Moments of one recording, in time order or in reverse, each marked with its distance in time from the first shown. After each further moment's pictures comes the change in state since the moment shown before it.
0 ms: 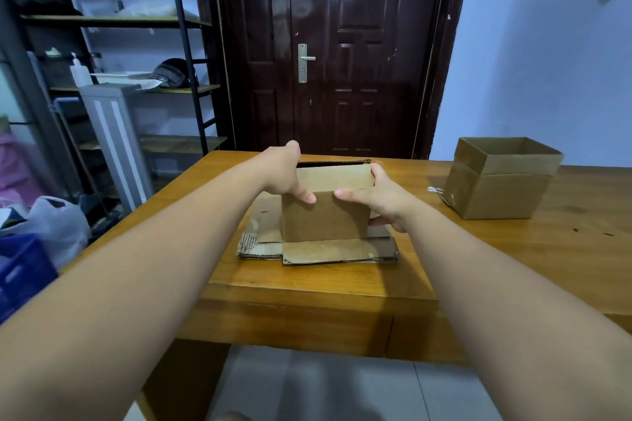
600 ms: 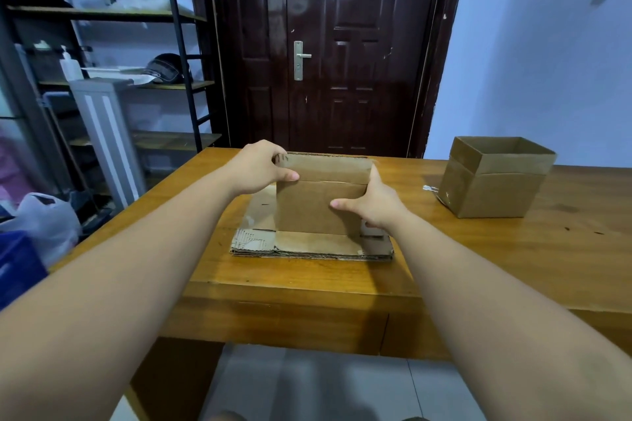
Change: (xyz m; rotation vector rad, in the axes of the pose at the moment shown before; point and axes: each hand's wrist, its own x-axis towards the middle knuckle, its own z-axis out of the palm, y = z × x) left_hand -0.001 -0.032 0.006 -0.304 0.151 0.133; right_hand -0.002 0.006 0.011 -0.277 0.177 -0.042
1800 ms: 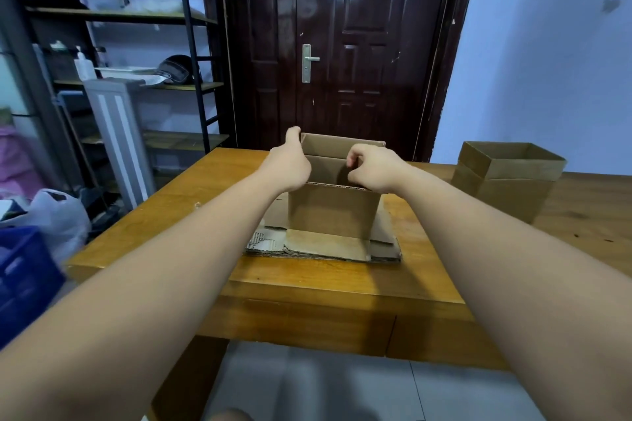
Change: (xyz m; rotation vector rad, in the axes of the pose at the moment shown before) left_hand -0.001 0.034 0.016 -0.079 0.124 -0.184; right_hand 0.022 -0.054 -0.018 -0.531 -0.044 -0.239
